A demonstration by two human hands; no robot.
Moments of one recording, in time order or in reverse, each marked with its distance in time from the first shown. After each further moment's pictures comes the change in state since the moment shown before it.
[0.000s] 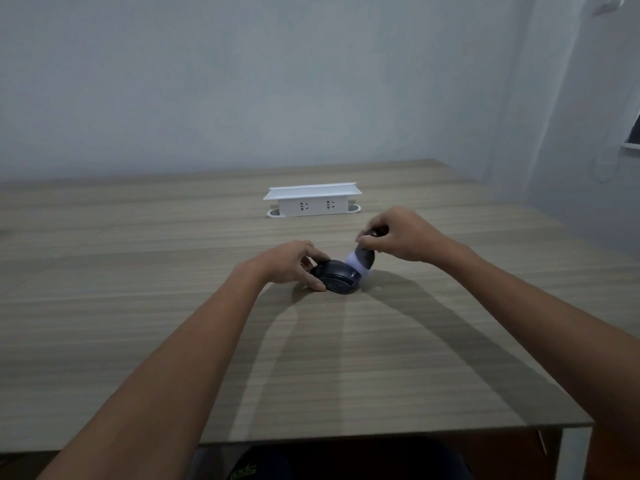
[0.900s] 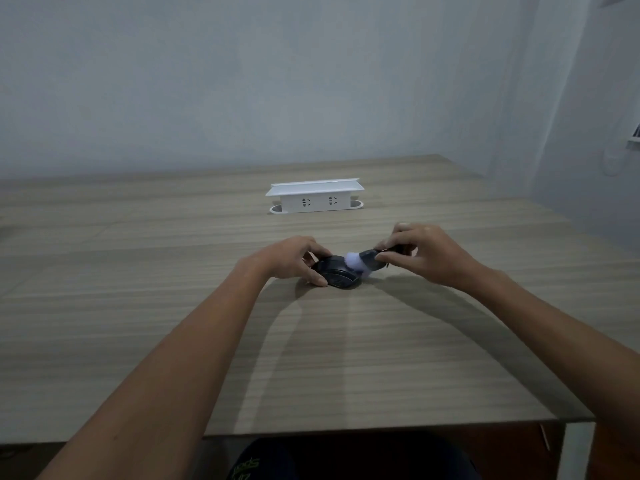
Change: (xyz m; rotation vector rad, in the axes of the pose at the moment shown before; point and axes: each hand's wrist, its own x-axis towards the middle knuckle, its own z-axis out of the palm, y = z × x) left_hand 0.001 -0.002 0.000 0.016 -0.010 -0.002; right_hand -0.044 0.034 0.005 -0.051 0.114 -0.278
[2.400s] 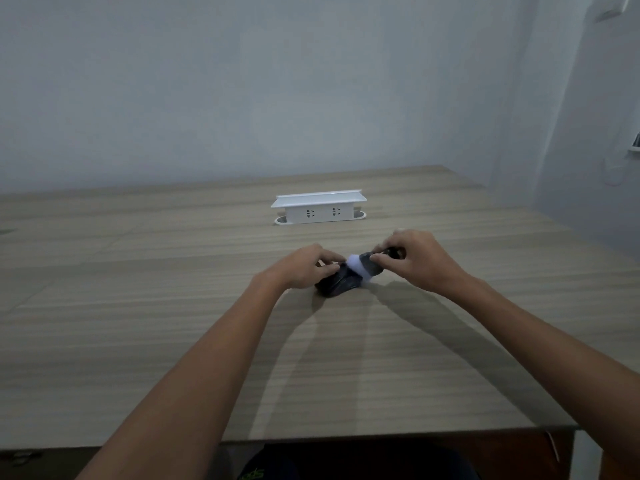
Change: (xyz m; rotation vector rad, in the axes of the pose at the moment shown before) left_hand -0.002 0.020 0.009 0.014 0.125 0.022; right_hand 0.014 -0.019 0.007 -0.021 0.048 0.183
